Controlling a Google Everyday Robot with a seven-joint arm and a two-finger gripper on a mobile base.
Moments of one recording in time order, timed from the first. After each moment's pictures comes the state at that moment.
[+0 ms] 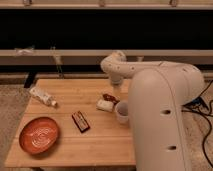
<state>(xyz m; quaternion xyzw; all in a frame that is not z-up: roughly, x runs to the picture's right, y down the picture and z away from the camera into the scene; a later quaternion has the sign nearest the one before) 0.084 0.006 0.902 -0.26 0.08 0.02 0.96</state>
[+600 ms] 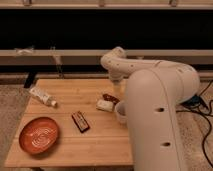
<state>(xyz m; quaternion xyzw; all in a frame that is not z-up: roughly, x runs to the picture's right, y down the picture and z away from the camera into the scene) 0.078 -0.032 0.916 -0.25 0.08 0.01 0.96</state>
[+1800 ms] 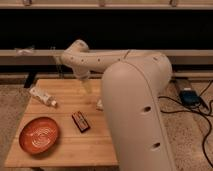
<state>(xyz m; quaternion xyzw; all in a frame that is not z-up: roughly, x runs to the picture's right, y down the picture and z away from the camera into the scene) -0.127 -0.026 0.832 -0.22 -0.03 -0.21 0.95</state>
